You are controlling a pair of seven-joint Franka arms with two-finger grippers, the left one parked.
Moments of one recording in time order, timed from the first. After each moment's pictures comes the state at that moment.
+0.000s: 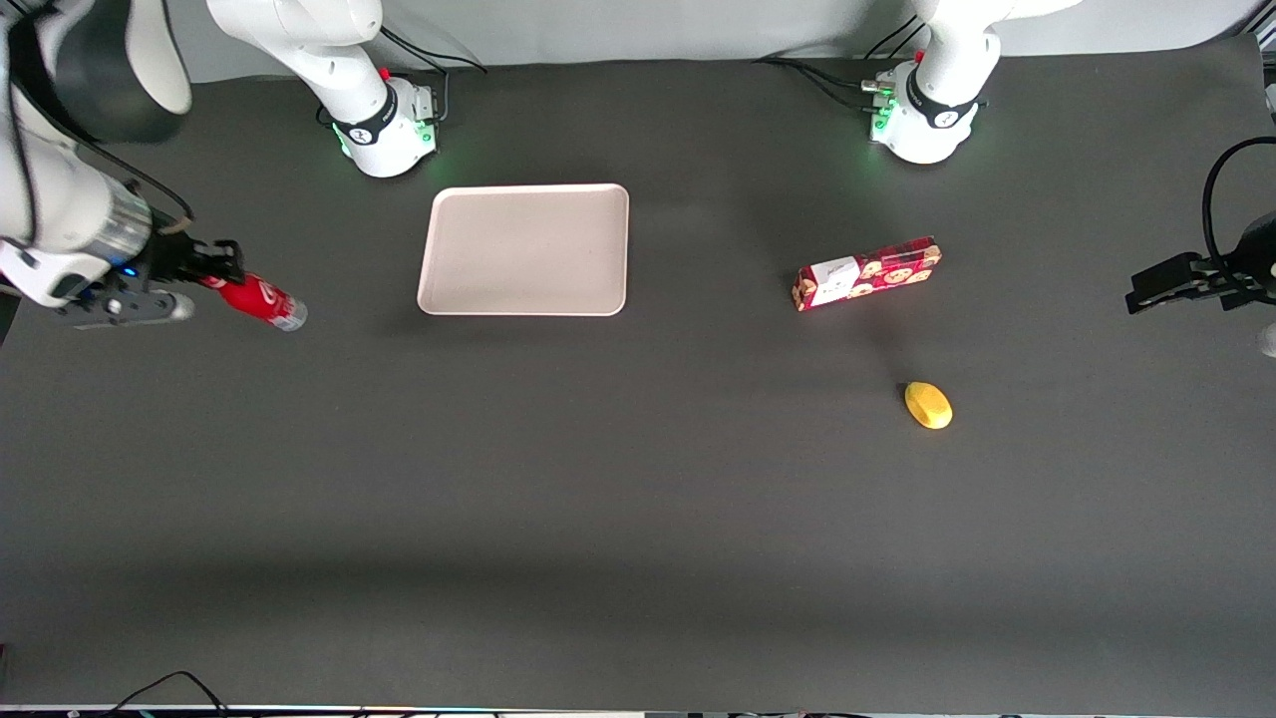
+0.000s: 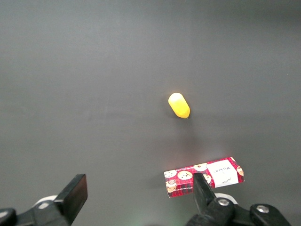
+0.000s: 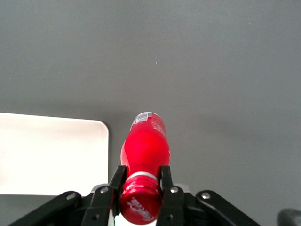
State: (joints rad) arm -0.09 -0.13 0.10 -1.92 -0.05 1.60 -0.03
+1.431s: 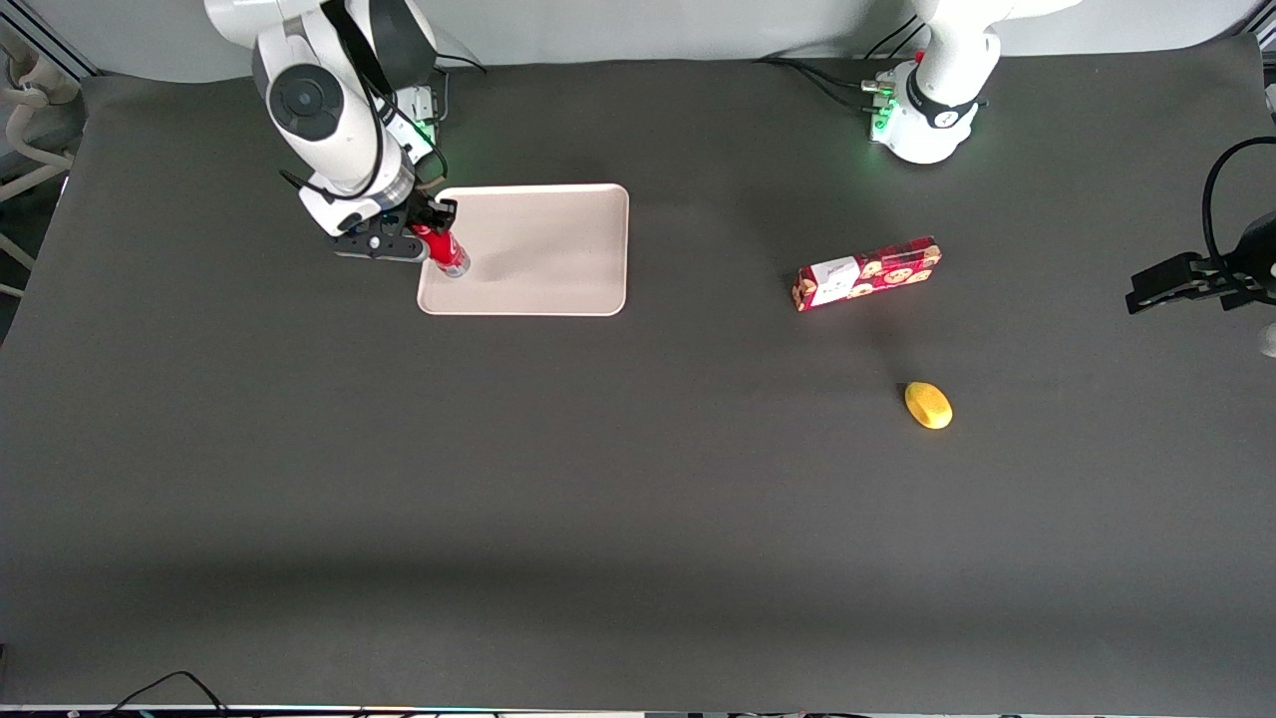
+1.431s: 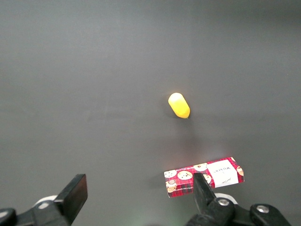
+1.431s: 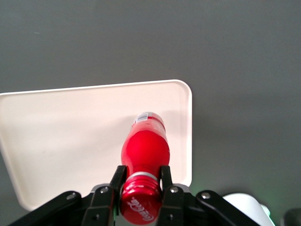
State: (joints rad) arm 0.05 -0.29 0.43 -2.46 0.17 1.97 0.49
